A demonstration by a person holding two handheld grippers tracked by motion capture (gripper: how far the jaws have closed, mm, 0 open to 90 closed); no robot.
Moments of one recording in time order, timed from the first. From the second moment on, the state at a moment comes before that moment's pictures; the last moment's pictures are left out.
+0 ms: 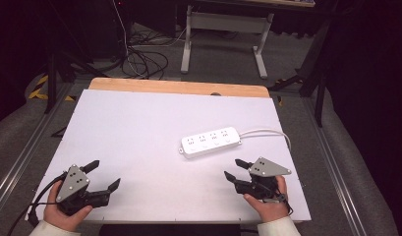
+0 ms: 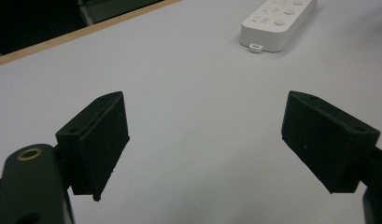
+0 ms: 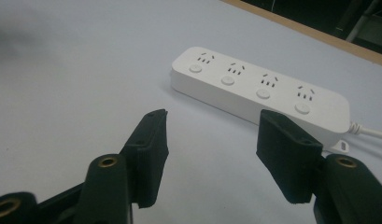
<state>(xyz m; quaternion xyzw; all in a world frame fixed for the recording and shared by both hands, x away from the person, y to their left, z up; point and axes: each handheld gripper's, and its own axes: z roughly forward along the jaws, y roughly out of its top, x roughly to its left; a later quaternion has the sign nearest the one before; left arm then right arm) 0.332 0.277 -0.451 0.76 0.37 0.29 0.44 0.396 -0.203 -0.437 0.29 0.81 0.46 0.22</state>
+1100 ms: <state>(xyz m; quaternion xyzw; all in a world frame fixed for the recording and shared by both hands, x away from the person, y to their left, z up) 0.333 0.277 -0.452 0.76 0.37 0.29 0.44 0.451 -0.181 -0.385 0.30 0.82 0.45 0.20</state>
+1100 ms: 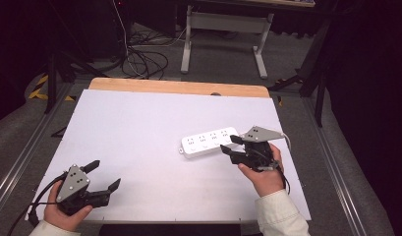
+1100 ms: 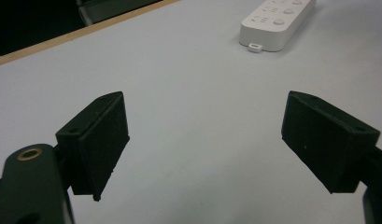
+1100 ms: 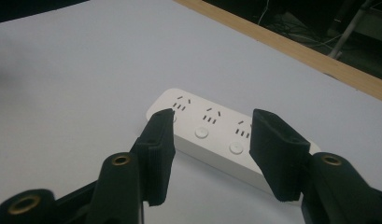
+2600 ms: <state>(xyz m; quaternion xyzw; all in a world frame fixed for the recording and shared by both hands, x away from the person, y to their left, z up) 0.334 0.278 -0.452 0.76 0.37 0.29 0.44 0.519 -0.164 -0.406 0.35 0.84 0.38 0.16</state>
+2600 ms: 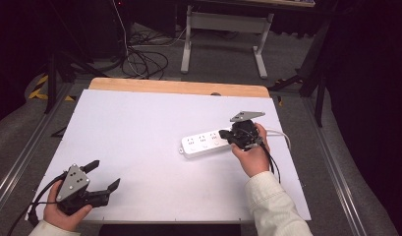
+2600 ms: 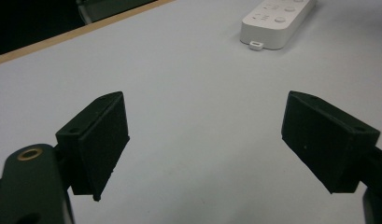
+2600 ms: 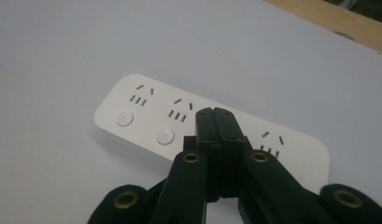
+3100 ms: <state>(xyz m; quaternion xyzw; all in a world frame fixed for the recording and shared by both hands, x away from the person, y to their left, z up) 0.334 0.279 -0.452 0.76 0.37 0.29 0.44 0.535 -0.152 -0.426 0.36 0.85 0.35 0.15</state>
